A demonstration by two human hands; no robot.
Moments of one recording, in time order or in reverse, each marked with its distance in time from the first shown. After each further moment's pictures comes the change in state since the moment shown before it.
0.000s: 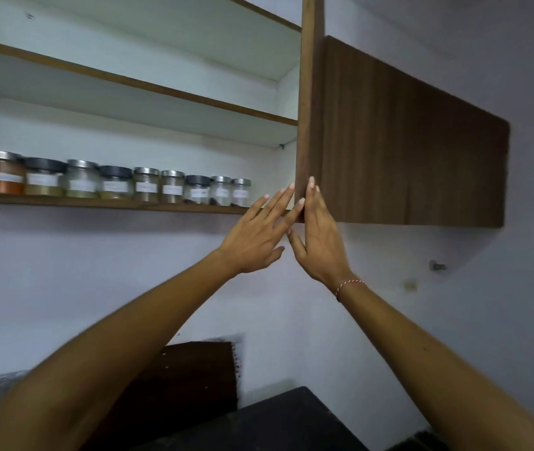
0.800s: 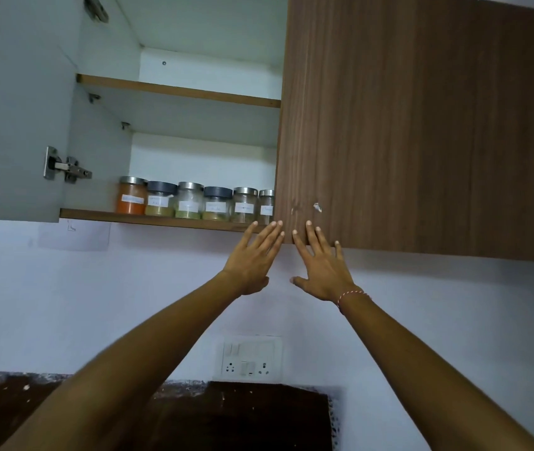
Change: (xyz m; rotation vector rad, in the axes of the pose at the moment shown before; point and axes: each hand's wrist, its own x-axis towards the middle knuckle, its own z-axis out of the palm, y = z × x) left_hand -0.086 -0.156 0.110 0.417 -0.530 -0.291; right_hand 0.086 -0.027 0.234 -0.142 -0.506 -0.141
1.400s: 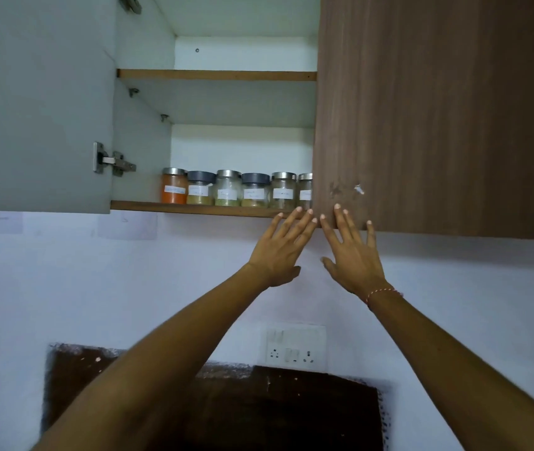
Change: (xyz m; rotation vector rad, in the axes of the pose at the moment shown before) left_hand -0.013 -0.014 0.013 -0.083 -0.015 -0.039; right_hand 0.019 -0.023 0.032 -0.014 0.207 -0.028
